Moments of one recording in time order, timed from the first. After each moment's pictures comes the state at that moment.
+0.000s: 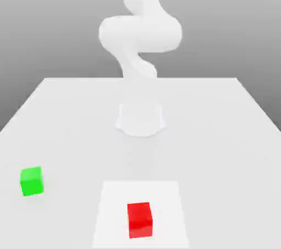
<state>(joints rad) 0.01 -0.71 -0.01 -2.33 0.01 2.34 0.78</state>
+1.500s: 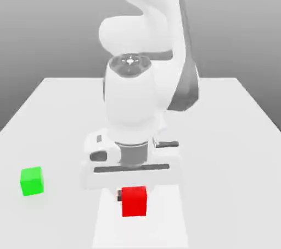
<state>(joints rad) -0.05 0.11 -0.16 -2.59 0.01 2.70 0.72</state>
